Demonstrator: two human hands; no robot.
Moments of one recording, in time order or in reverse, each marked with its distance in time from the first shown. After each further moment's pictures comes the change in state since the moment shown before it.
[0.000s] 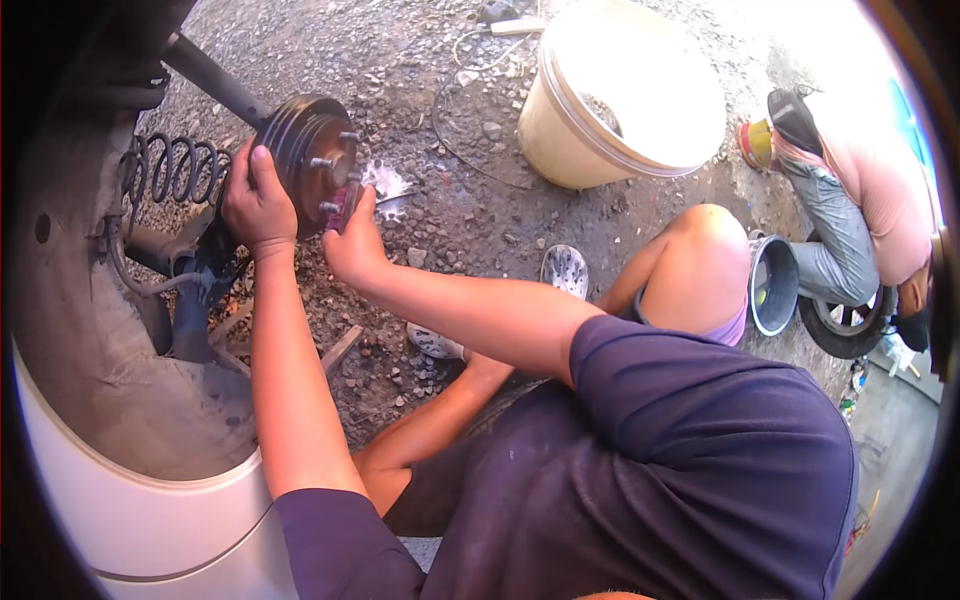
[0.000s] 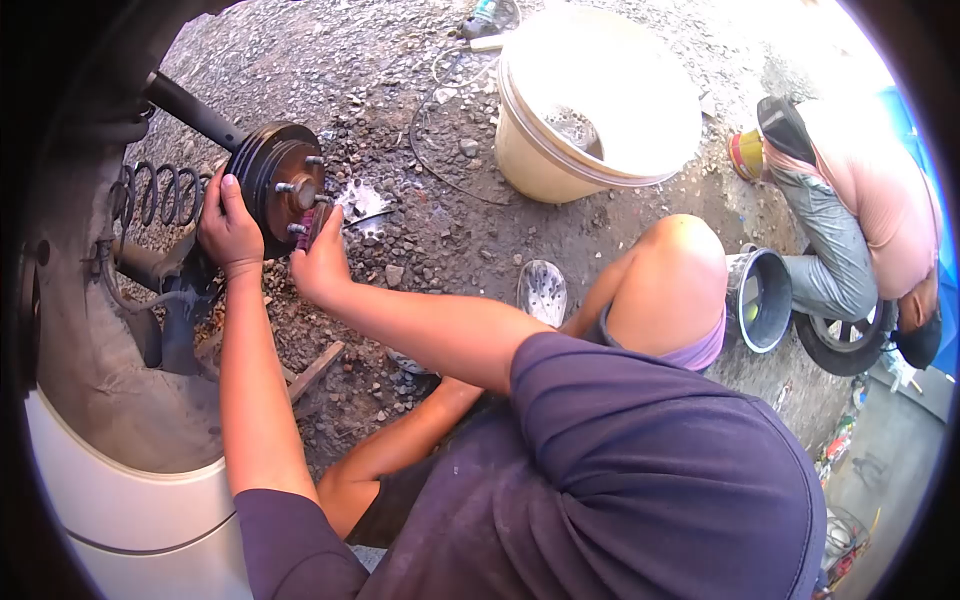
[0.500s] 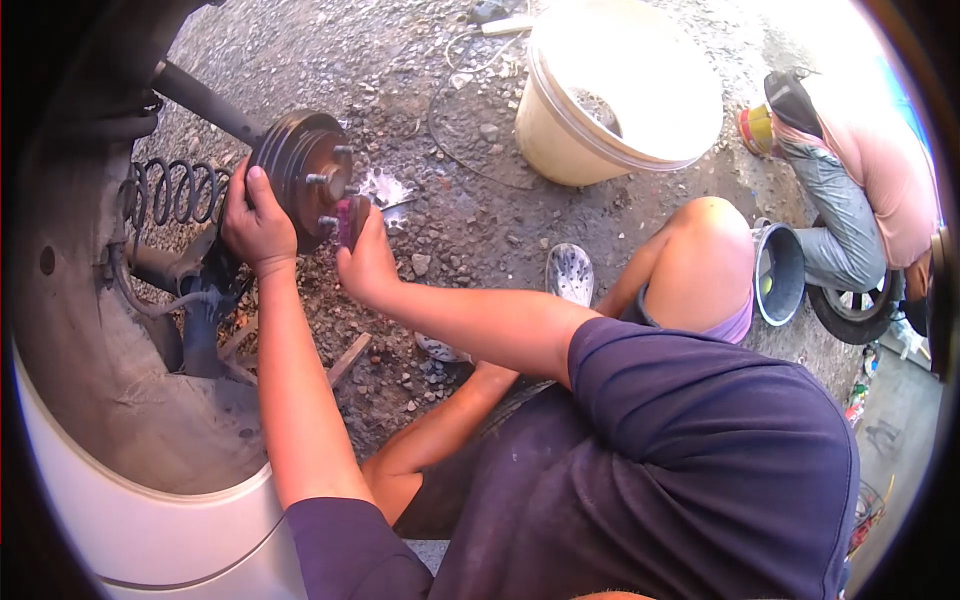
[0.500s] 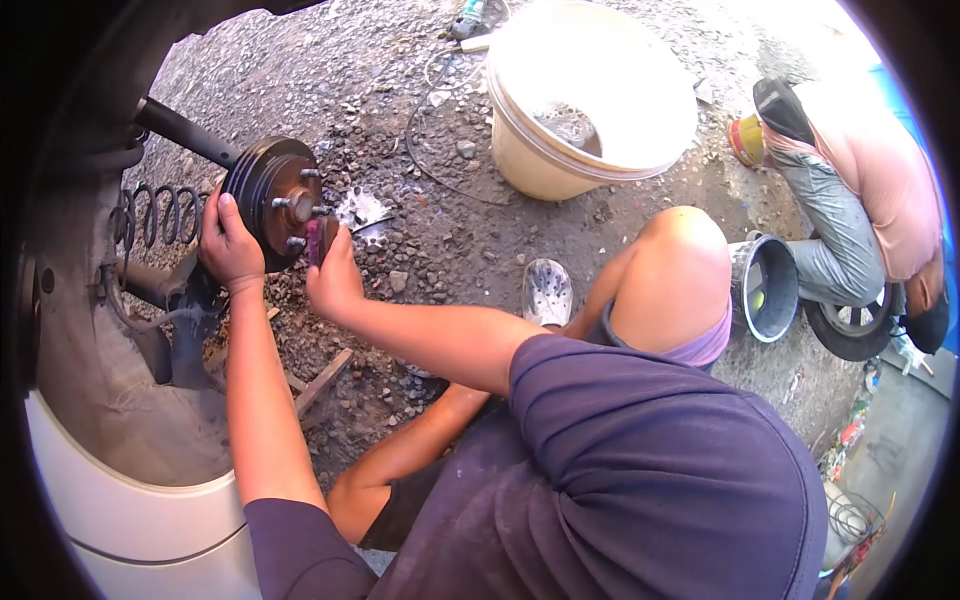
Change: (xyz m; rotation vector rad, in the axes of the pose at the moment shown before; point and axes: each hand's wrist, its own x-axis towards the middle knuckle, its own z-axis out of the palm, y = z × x) left_hand 0.001 0.001 0.001 0.013 -0.035 -0.034; right_hand -0.002 0.029 -0.003 -0.246 0.171 -0.161
